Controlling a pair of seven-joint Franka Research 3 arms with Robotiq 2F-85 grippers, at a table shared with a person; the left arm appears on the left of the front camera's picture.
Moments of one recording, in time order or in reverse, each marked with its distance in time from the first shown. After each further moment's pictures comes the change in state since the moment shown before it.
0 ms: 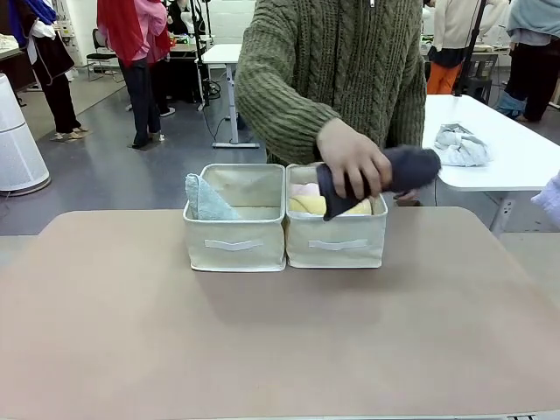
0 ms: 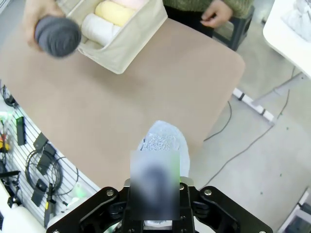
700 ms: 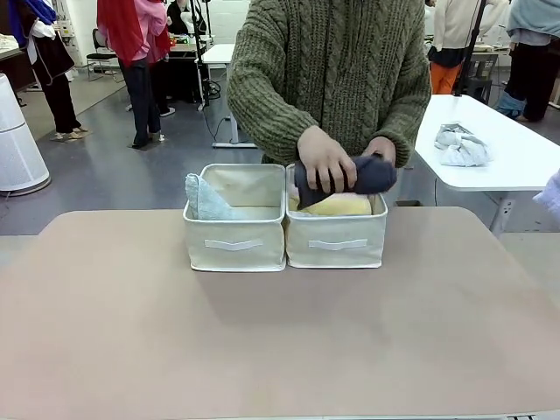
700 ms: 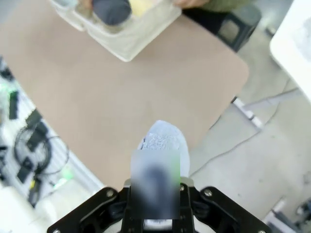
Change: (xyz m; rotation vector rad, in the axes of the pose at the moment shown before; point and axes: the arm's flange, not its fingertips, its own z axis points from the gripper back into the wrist) left arm 0.000 0.000 0.000 -0.001 0.000 0.000; right arm 0.017 0.045 0.010 -0.036 0.072 0.185
